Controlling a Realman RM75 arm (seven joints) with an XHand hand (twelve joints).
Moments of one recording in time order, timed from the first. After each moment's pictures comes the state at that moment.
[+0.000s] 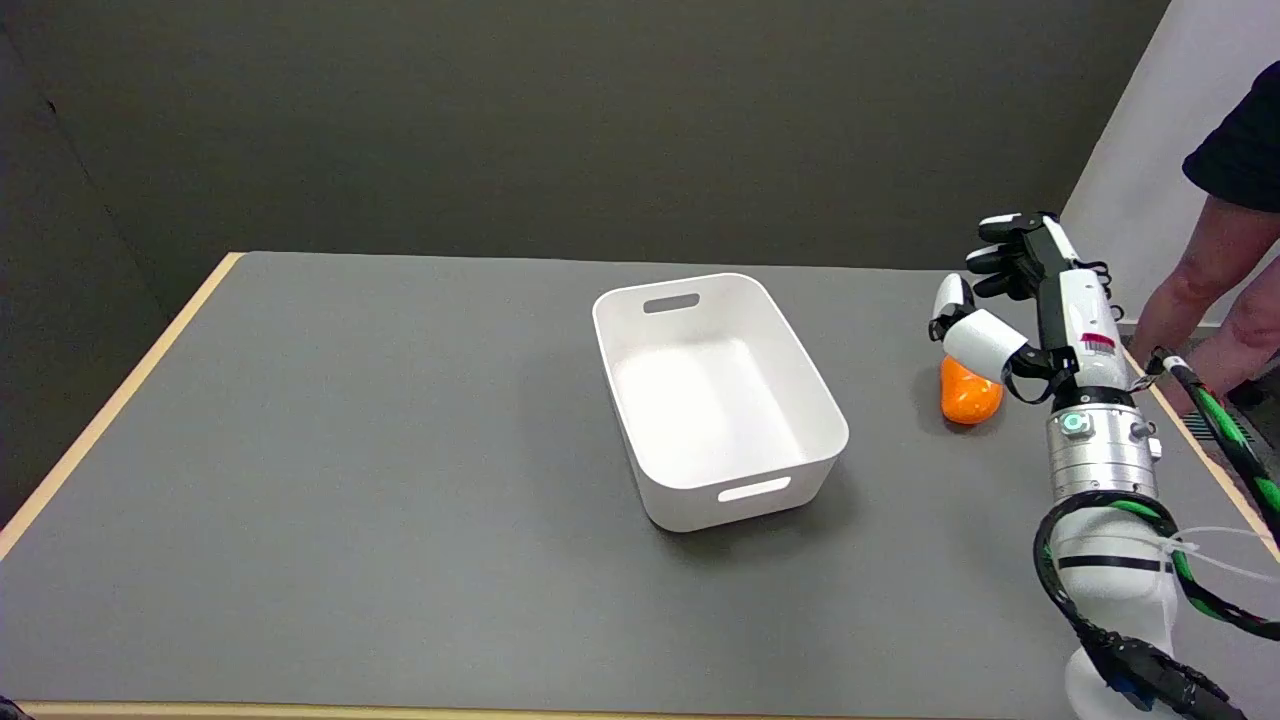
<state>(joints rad) -0.46 -1.26 1.63 -1.90 -1.90 0.76 -0.08</state>
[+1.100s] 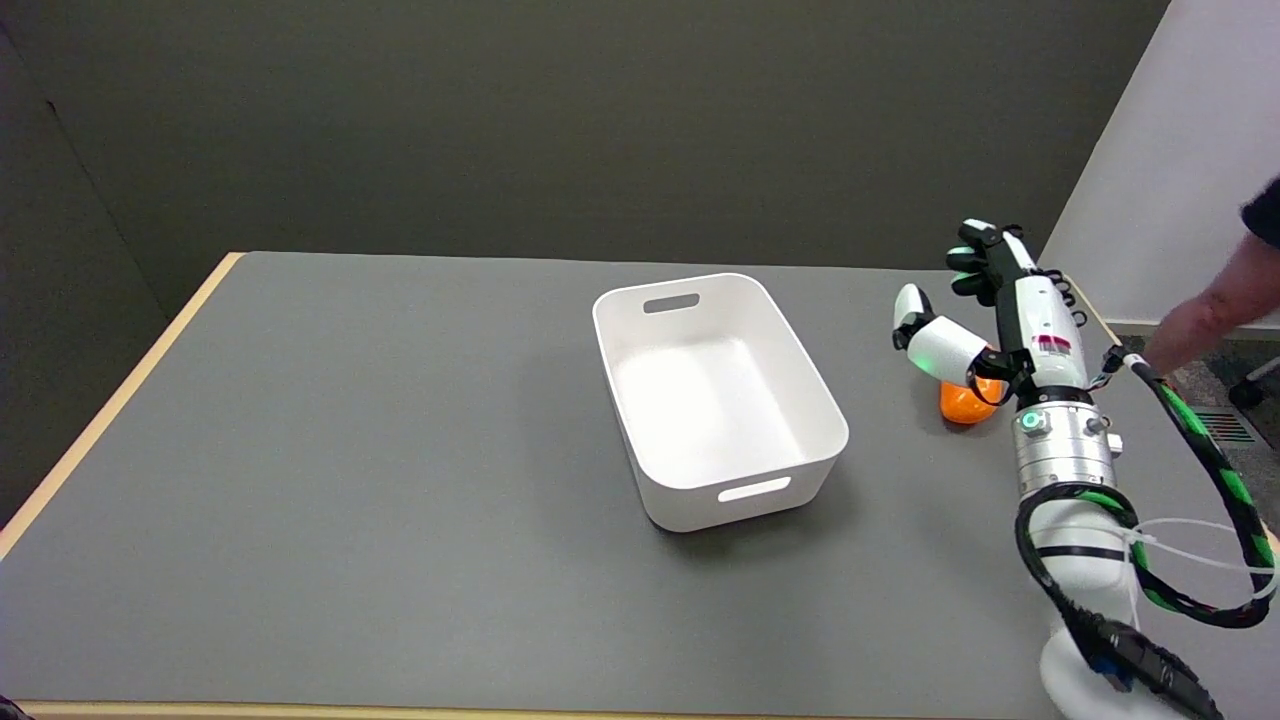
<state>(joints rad) -0.41 -1.25 1.56 -1.89 -1.79 0.76 -0.28</state>
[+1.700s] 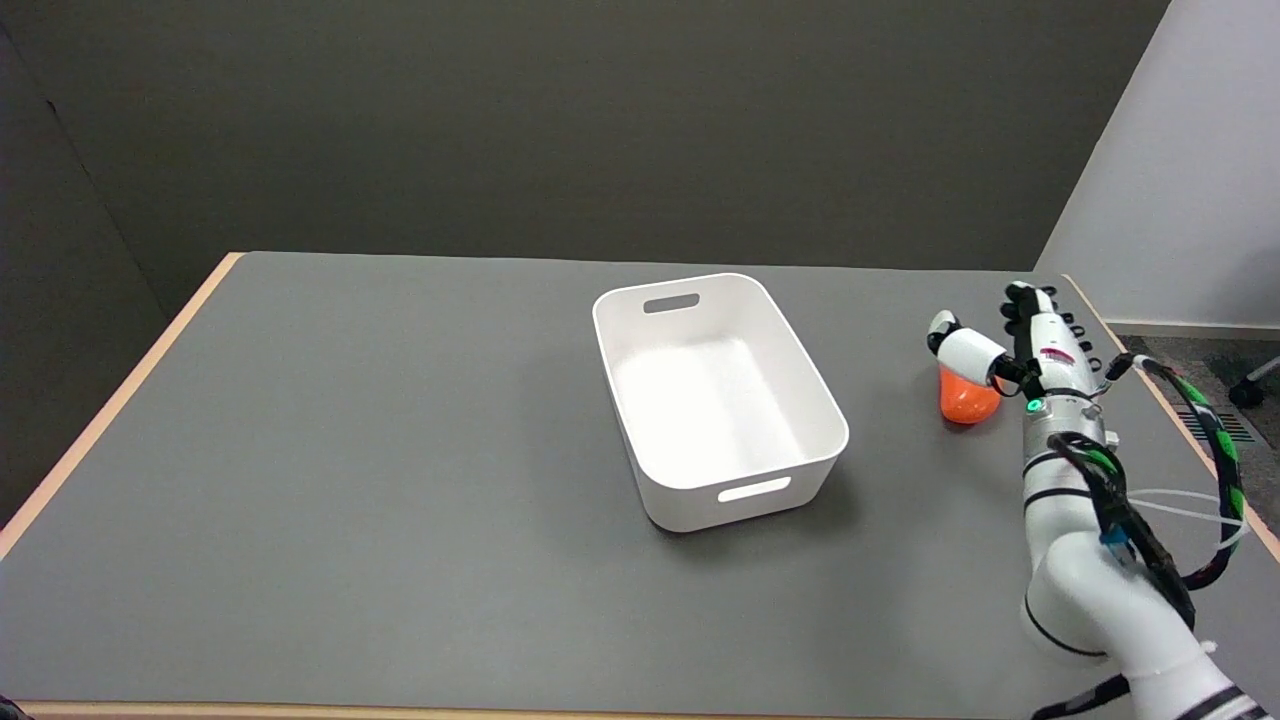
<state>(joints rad) -0.22 -1.18 1.61 -1.66 -1.29 0.77 -0.63</state>
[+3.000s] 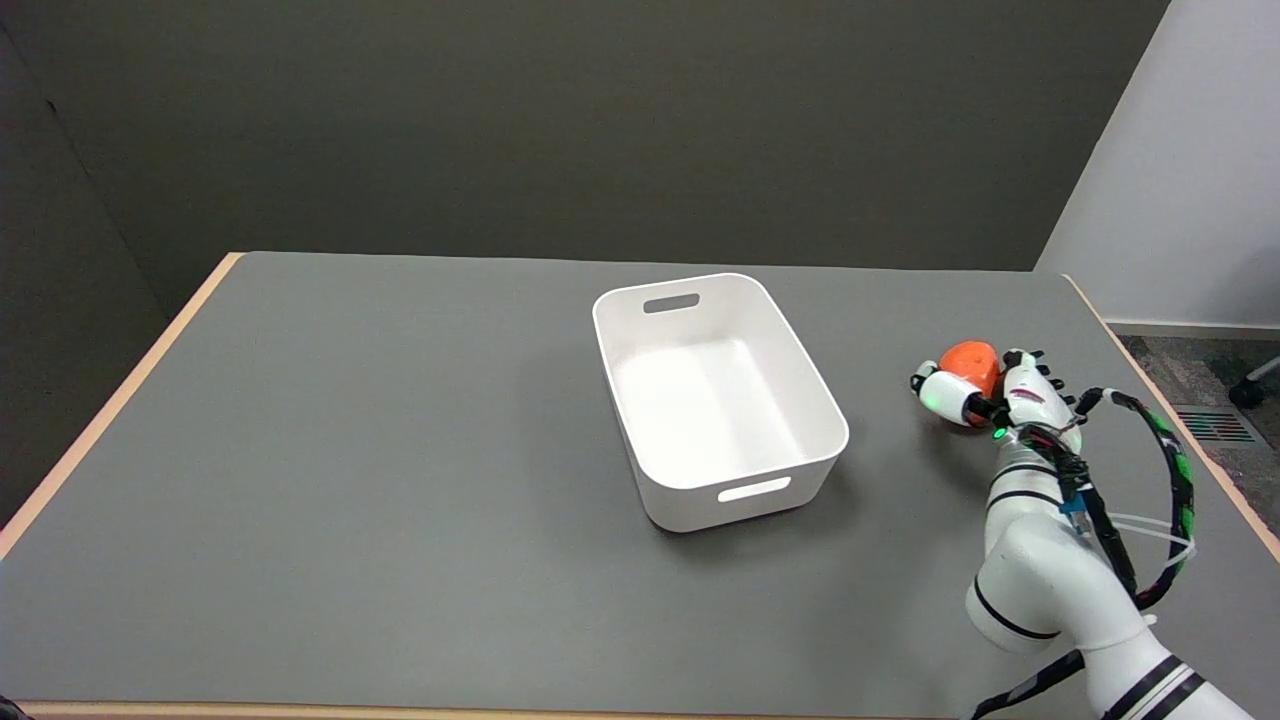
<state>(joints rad) -0.13 -1.17 1.45 -1.62 -1.01 1.03 -0.96</state>
